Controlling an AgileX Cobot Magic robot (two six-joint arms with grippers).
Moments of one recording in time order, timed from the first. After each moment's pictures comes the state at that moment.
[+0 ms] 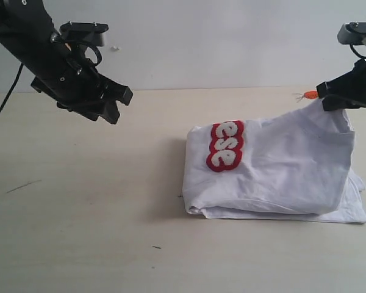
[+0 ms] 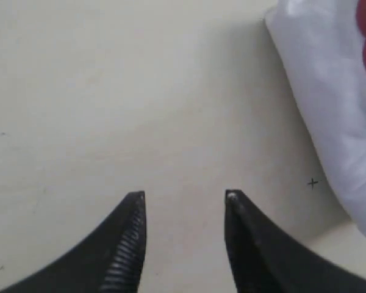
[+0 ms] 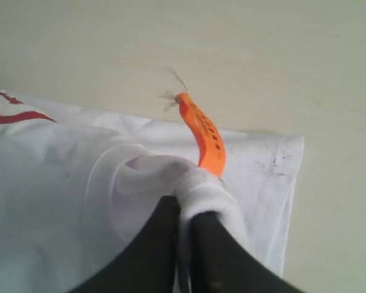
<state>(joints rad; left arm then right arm) -0.41 1.86 -1.46 -0.17 0.83 0.10 -0.27 1.82 -1.21 0.68 0.60 -0.83</state>
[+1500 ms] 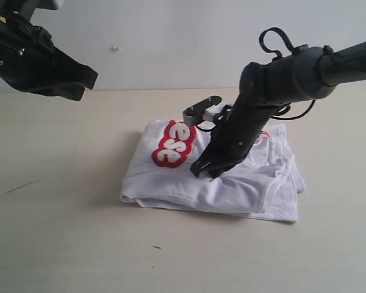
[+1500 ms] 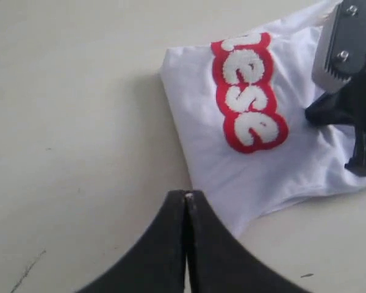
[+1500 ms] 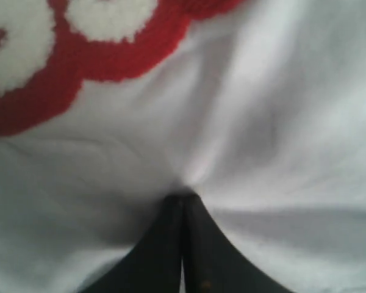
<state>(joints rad) -0.41 1.52 -1.22 -0.18 0.71 0.16 0.30 2.18 -1.44 0.25 0.68 -0.45</state>
